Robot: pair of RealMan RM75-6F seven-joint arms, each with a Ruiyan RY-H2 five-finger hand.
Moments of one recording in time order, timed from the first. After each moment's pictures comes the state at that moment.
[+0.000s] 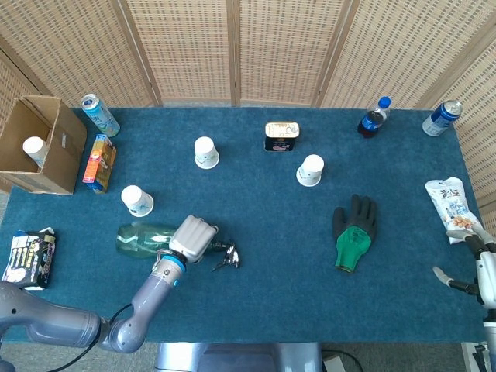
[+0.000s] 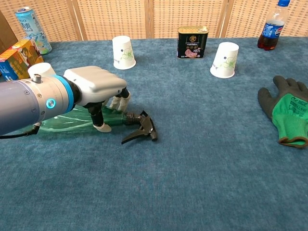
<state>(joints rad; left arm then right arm) -0.99 -1.62 -0.07 -1.76 0.61 1.14 1.04 0.06 -1.13 0.12 -1.47 -1.40 1.44 0.33</state>
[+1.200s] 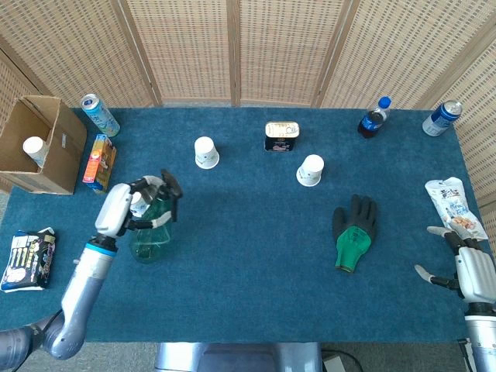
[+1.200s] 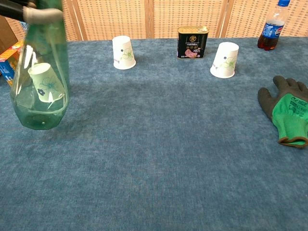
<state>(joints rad) -0.58 -1.36 -0.17 -1.72 1.30 1.35 -0.39 0.10 -1.17 0.12 -1.51 -1.41 1.40 0.29</state>
